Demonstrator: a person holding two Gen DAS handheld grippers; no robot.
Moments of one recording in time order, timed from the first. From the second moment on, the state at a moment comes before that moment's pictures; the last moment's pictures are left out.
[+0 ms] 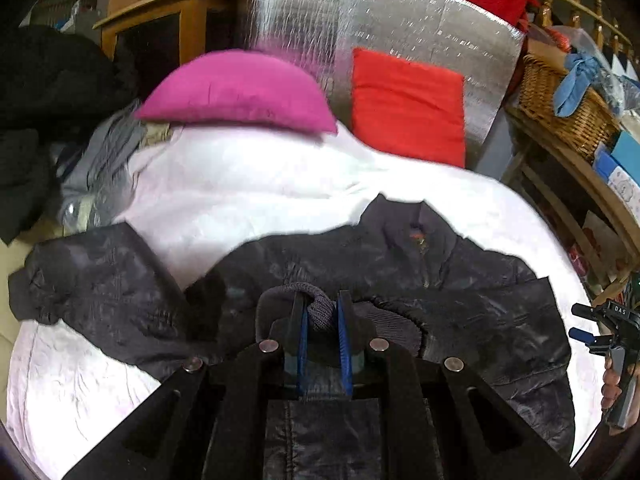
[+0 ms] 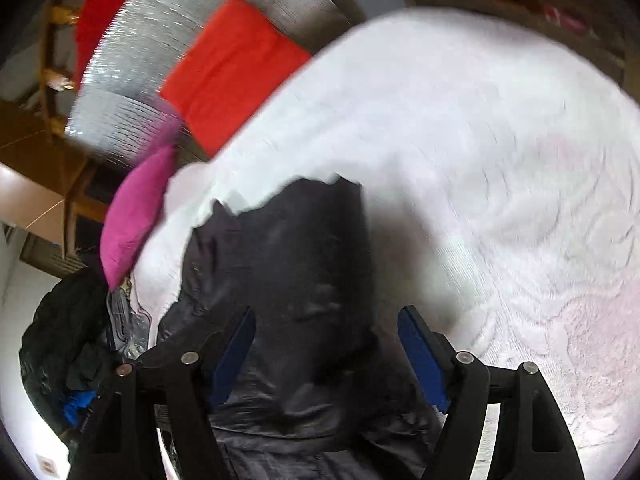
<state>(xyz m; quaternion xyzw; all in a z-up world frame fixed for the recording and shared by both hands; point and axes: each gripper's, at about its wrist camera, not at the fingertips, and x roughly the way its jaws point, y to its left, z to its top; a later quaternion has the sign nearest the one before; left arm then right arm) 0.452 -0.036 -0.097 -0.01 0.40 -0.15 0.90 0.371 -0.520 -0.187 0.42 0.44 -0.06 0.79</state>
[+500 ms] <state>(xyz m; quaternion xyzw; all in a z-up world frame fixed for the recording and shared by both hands) 0.452 -0.027 -0.136 0.02 0.43 -0.12 0.90 0.424 -0.505 -0.220 0.35 0.43 -0.08 0.83</state>
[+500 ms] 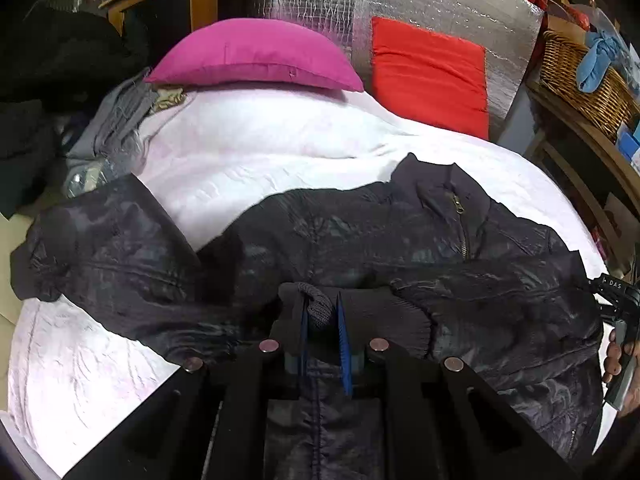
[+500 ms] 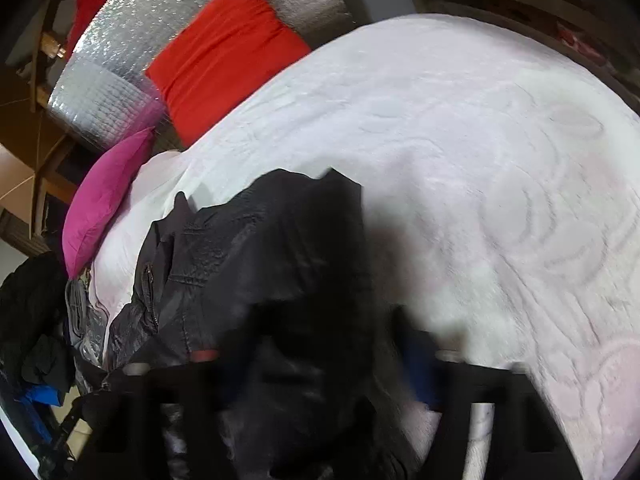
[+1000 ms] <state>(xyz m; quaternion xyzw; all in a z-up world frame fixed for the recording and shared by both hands) 0.458 -0.025 -0.174 0.06 0.45 -0.08 0.89 0.403 -0.553 -0.197 0.46 0.36 -0.04 0.81</state>
